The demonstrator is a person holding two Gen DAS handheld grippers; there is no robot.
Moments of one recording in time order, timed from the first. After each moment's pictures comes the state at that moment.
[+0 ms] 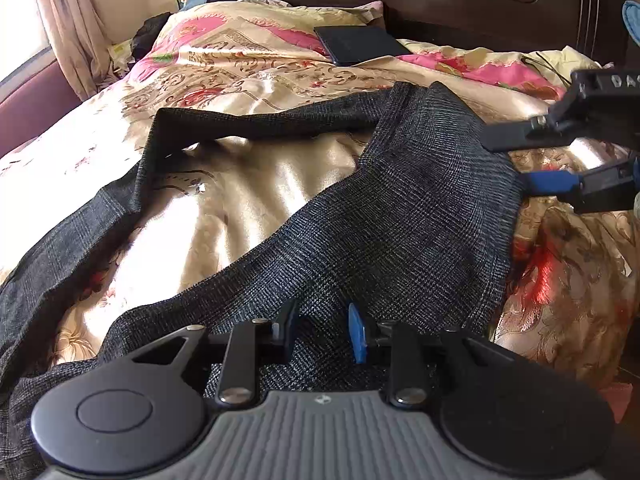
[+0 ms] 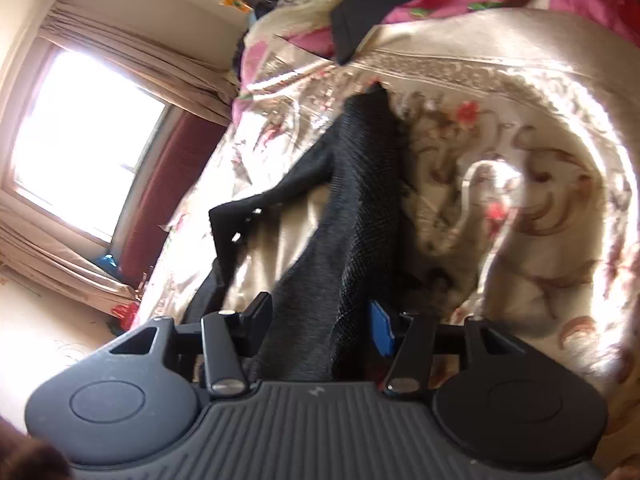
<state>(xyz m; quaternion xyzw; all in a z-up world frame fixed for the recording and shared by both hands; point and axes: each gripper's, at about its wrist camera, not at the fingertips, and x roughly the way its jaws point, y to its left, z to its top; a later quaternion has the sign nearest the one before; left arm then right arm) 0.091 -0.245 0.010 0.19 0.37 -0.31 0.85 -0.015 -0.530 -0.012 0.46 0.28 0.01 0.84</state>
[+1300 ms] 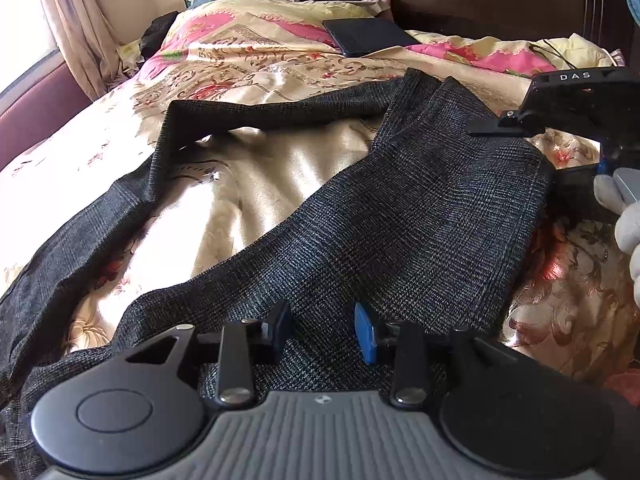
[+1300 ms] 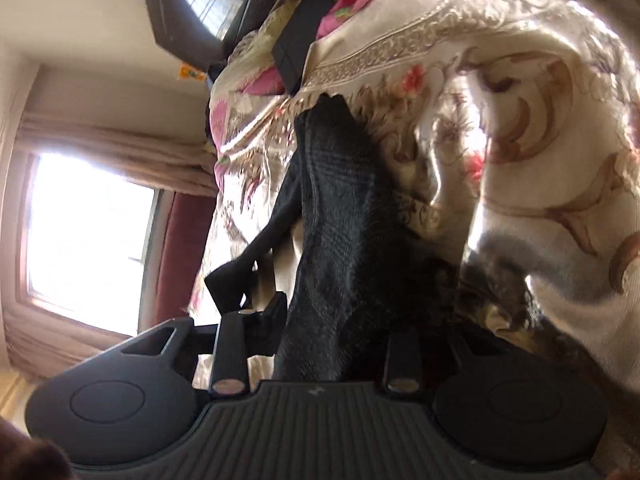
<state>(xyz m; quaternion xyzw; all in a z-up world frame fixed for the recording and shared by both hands) 0.087 -0.239 0.004 0.21 0.37 -0.30 0.85 -0.010 -0.538 -0.059 0.59 0.20 -0.05 0.78</state>
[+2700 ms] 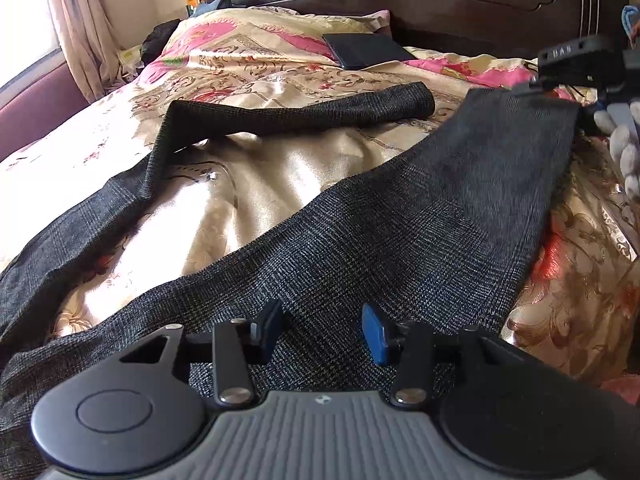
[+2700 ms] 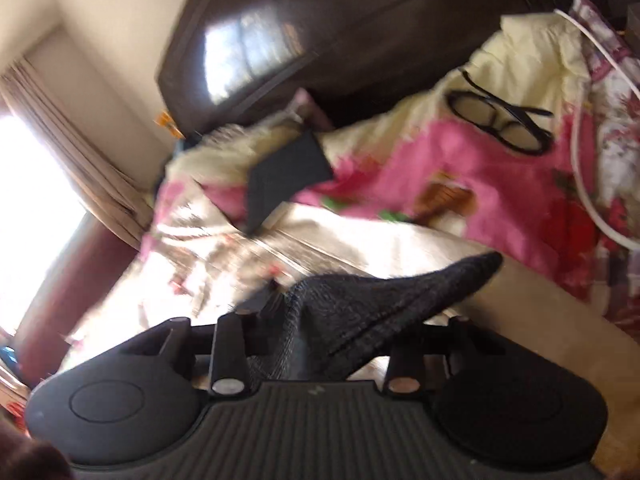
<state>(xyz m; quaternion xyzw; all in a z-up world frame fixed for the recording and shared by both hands) 0.081 -0.227 0.000 0.18 0.35 -0.31 0.86 0.005 -0.594 0.011 0.37 0.20 -0.23 0.88</state>
